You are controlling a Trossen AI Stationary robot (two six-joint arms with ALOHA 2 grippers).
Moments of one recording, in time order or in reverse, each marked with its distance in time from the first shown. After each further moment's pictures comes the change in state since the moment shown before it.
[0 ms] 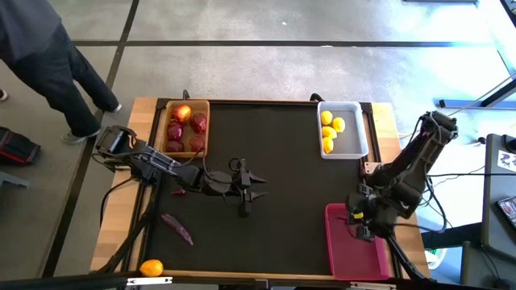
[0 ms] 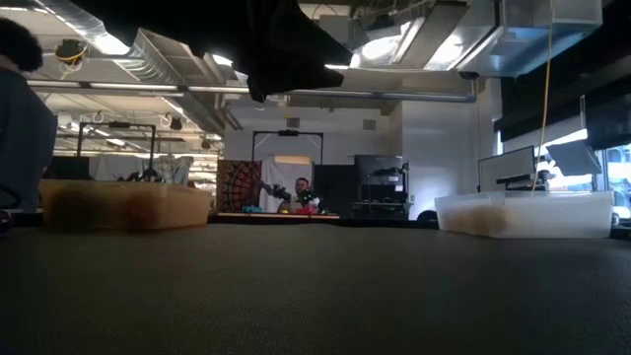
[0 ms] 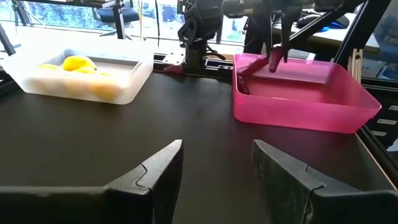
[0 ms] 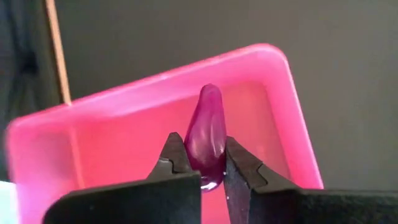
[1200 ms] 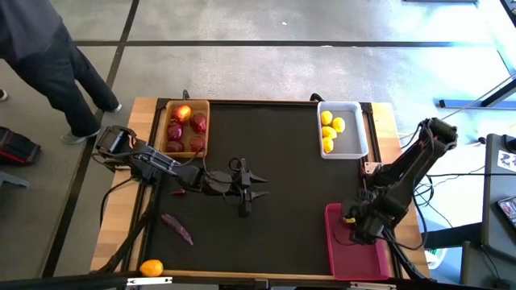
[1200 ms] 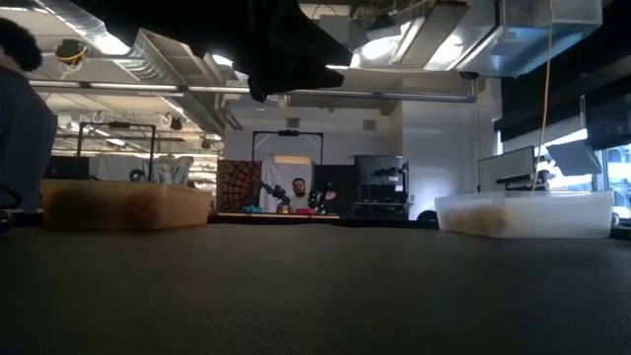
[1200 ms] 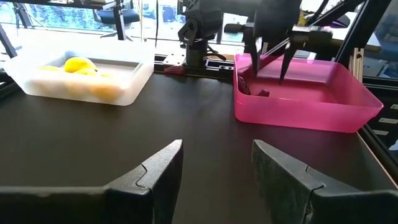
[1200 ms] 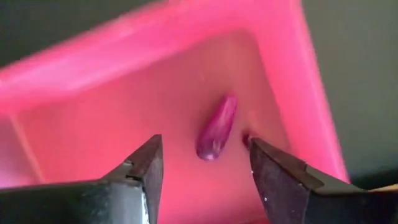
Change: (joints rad) left arm 0.002 0.000 0.001 0.000 0.000 0.011; right arm -0.033 0.168 -0.024 -0.003 -0.160 0.076
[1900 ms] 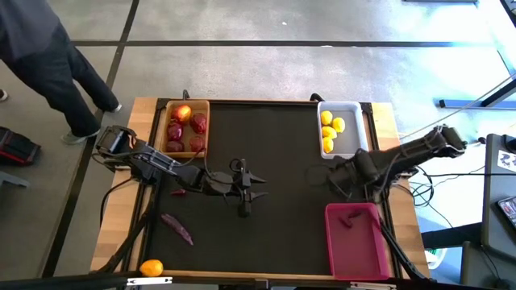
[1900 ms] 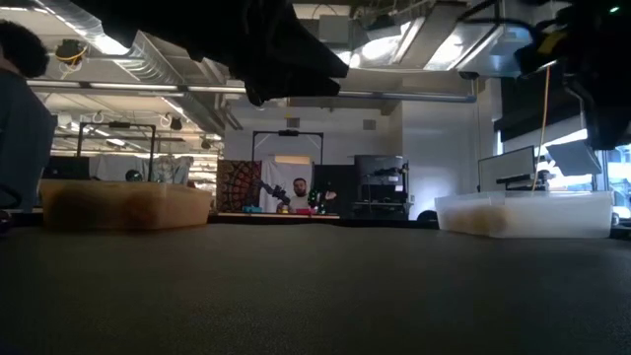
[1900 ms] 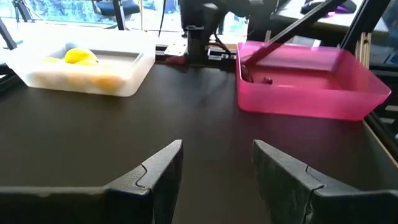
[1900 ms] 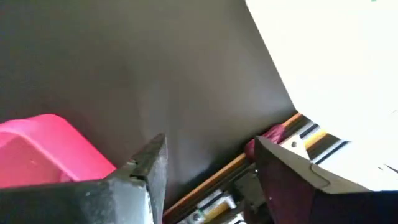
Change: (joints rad) left arm 0.000 0.000 0.000 -0.043 0.000 0.003; right arm -0.625 0.005 0.187 -0.486 0.100 -0.379
